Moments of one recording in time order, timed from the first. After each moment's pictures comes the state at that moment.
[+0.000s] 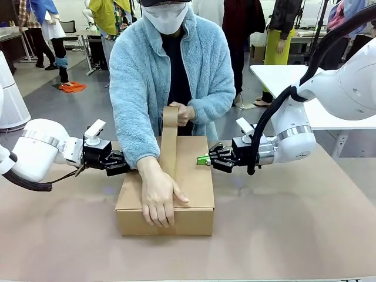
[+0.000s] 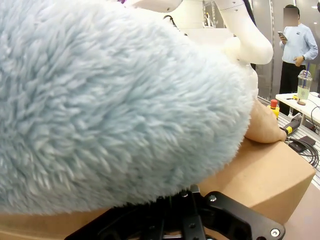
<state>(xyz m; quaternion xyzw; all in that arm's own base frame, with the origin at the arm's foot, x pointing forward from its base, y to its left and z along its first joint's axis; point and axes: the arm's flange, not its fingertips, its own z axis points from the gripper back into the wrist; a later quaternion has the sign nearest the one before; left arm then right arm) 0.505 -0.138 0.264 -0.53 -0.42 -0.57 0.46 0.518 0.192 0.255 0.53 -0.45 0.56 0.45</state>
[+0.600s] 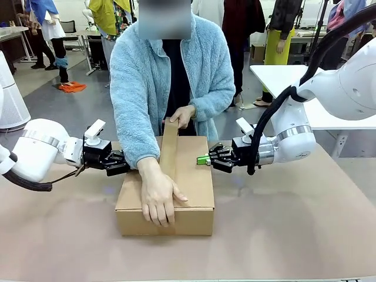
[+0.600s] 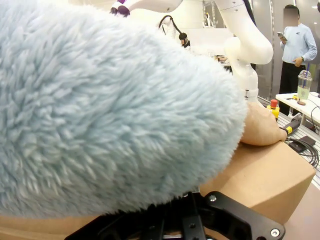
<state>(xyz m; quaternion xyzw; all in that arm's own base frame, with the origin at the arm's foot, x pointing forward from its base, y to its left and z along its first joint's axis) 0.505 -0.138 0.264 -0.53 -0.42 -0.57 0.46 0.518 0.192 0.255 0.53 -0.45 0.56 0.45</state>
